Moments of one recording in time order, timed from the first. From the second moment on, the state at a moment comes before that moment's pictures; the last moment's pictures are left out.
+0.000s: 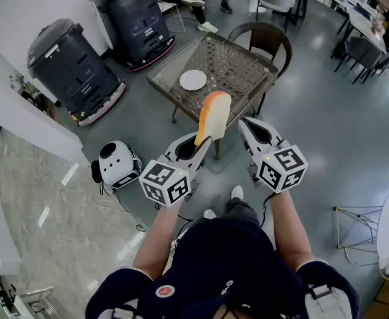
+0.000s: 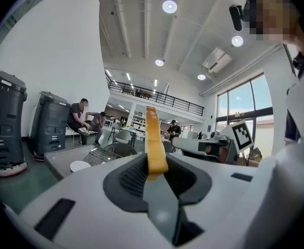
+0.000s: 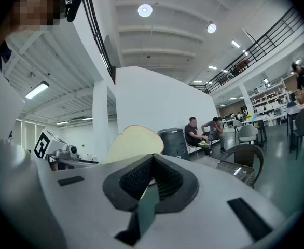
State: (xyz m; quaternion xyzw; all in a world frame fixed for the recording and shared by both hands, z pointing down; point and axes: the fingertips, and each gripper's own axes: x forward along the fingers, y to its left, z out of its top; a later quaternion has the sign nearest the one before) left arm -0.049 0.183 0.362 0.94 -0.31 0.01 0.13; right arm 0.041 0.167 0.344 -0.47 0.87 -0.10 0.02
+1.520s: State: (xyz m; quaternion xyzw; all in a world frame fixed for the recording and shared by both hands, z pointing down) left arm -0.072 0.096 0.376 0.93 -0.34 0.02 0.15; right arm 0.020 0.075 0.354 -0.46 0.88 -0.12 0.01
